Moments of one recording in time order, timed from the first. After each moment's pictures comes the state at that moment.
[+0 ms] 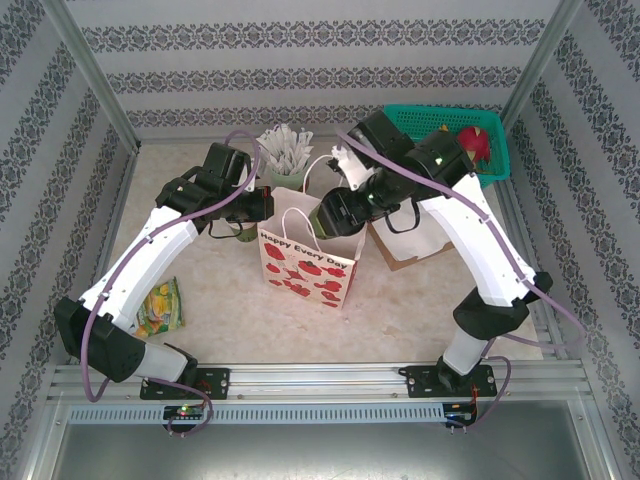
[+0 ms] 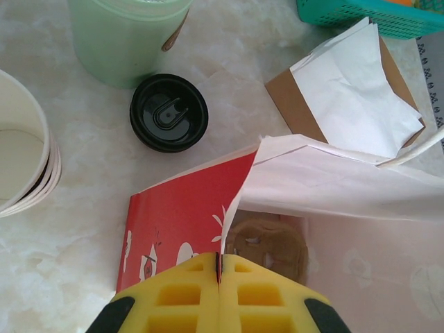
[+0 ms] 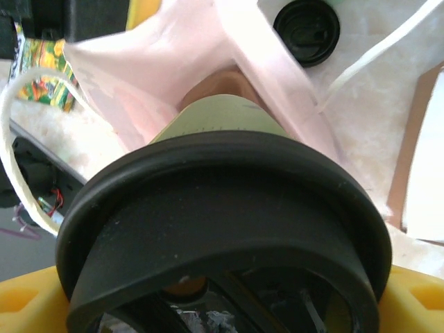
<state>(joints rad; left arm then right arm) -0.41 1.41 1.46 -0.92 0.21 -0.42 0.74 1.73 2.32 -1.70 -0.18 0.25</state>
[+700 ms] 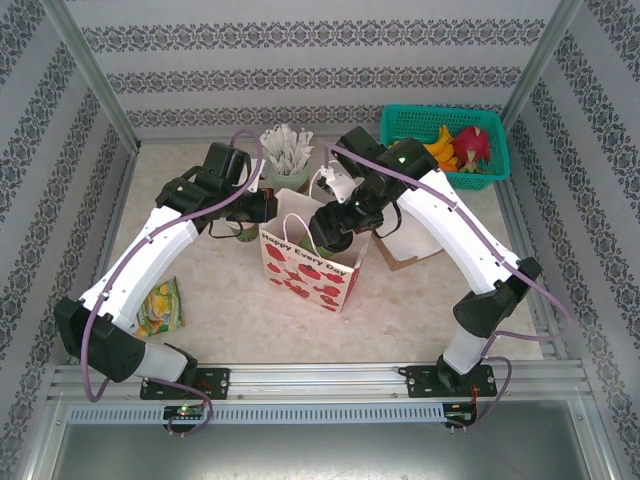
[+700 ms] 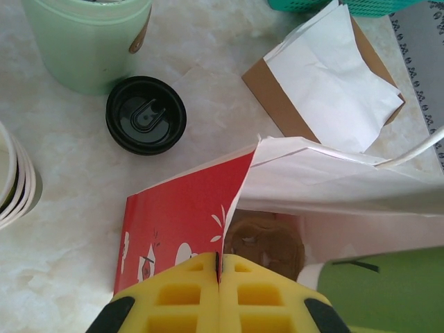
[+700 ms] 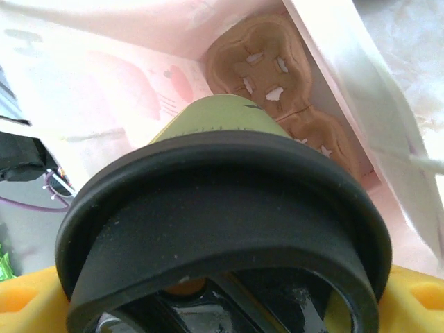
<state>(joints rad) -0.41 1.41 1.46 -0.91 0.28 -0.33 0.68 1.73 2.03 -1.56 -0.36 0.23</state>
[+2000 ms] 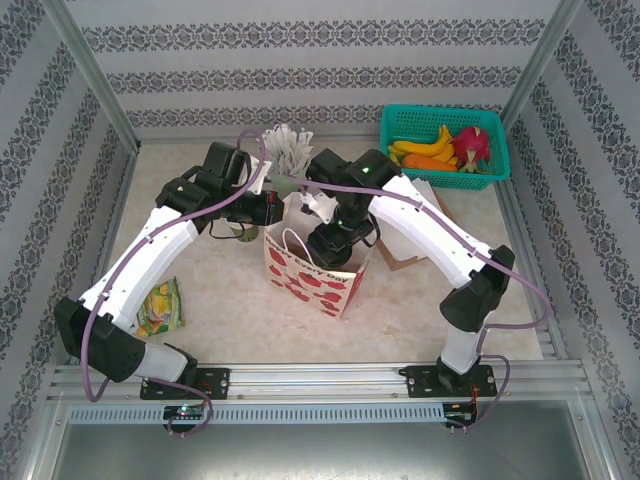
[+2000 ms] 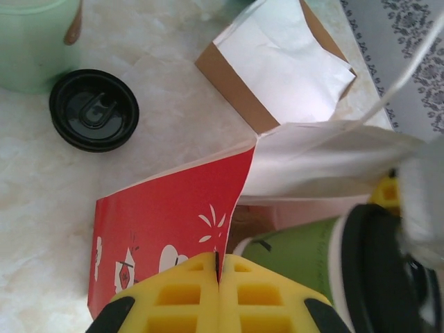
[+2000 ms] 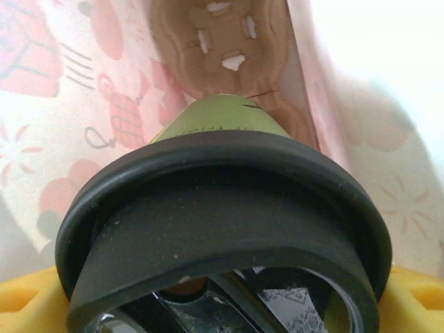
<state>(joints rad) -0.41 1.42 1.46 -0.90 0.42 -0.27 0.78 1.82 1.99 -1.60 -0.18 0.05</state>
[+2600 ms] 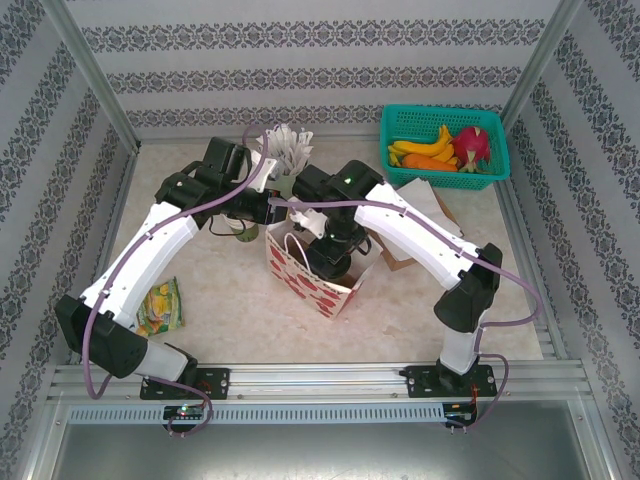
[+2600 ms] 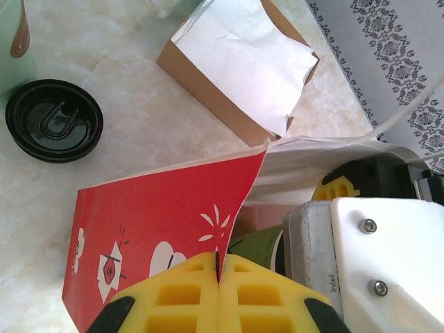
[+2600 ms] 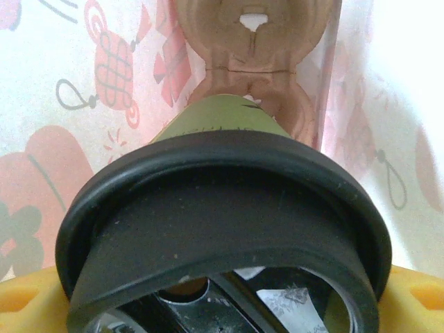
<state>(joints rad) -0.41 1.44 1.52 -0.94 0.50 -0.20 0.84 1.85 1.96 -1.63 -0.12 0.00</state>
